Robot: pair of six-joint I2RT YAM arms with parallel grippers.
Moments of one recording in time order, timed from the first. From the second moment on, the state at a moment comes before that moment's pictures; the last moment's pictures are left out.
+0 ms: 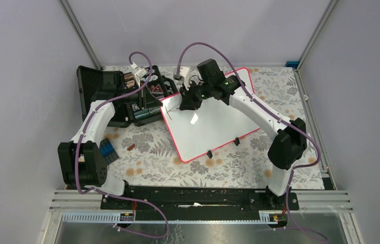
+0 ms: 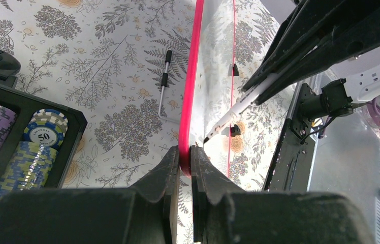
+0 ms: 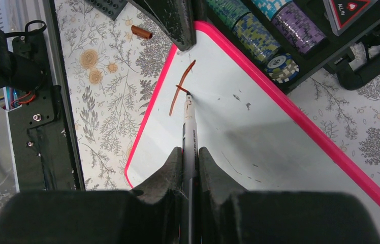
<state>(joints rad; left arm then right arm) -0.01 1.49 1.22 -0.48 1.12 0.13 0.68 1.84 1.77 -0.65 -0.59 -0.26</state>
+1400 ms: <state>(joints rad) -0.01 1.49 1.22 -0.47 1.11 0.13 0.65 1.85 1.86 -0.68 -0.59 -0.28</state>
